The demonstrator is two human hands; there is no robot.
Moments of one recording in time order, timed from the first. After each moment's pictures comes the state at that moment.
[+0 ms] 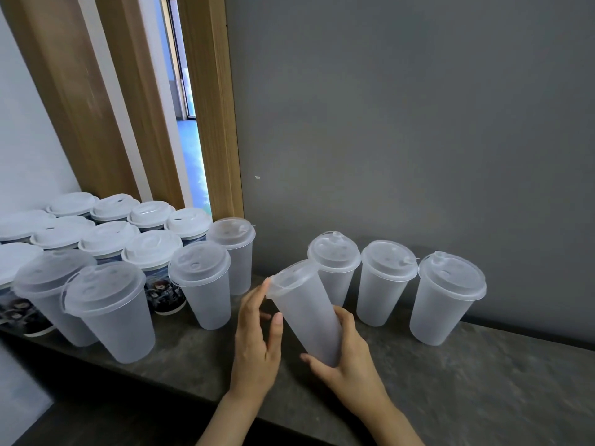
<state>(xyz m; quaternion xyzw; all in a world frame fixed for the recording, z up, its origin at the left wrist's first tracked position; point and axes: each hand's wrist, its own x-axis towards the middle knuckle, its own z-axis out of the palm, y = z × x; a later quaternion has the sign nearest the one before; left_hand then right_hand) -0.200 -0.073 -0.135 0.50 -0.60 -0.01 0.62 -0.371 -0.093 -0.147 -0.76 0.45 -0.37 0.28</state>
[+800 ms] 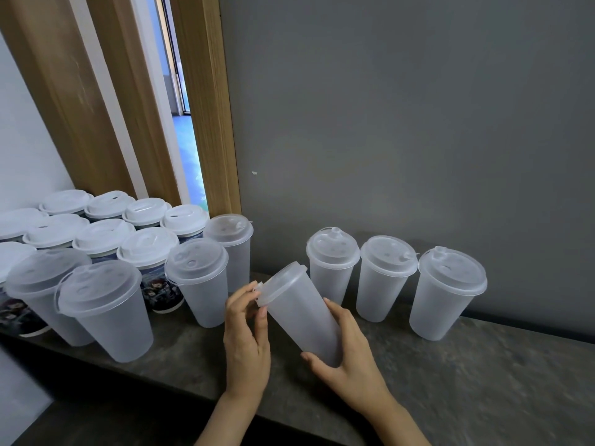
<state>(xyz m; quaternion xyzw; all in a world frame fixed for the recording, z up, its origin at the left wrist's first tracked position) -0.197 -0.075 -0.139 0.48 -0.56 0.01 0.67 -0.375 -0.090 -0.145 -0.77 0.43 -0.38 0.29</state>
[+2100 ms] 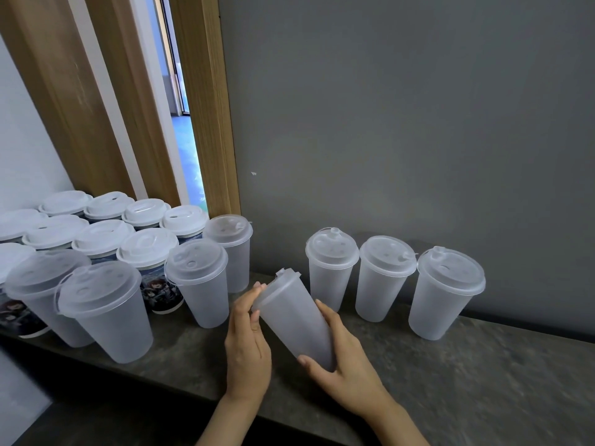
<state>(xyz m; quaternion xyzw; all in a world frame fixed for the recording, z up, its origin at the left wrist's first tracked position) -0.203 -0.072 -0.137 0.52 -0.55 0.03 0.65 -0.373 -0.088 -0.142 -0.80 0.42 -0.32 0.29</state>
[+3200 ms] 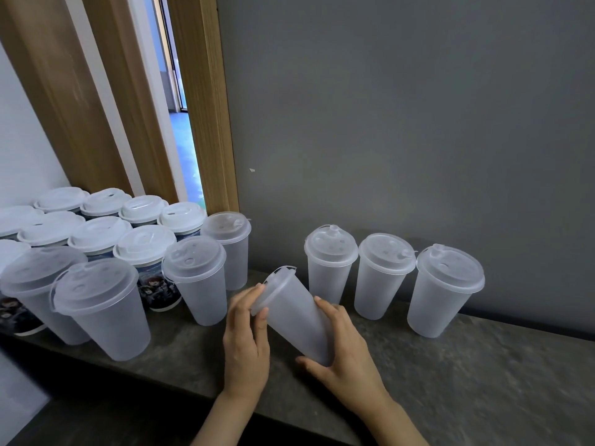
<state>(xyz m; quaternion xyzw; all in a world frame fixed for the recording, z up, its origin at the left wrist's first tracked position) -0.200 -0.070 -0.135 0.51 -0.57 0.04 0.64 -0.373 -0.088 -0.142 -0.81 0.43 -0.32 0.22</state>
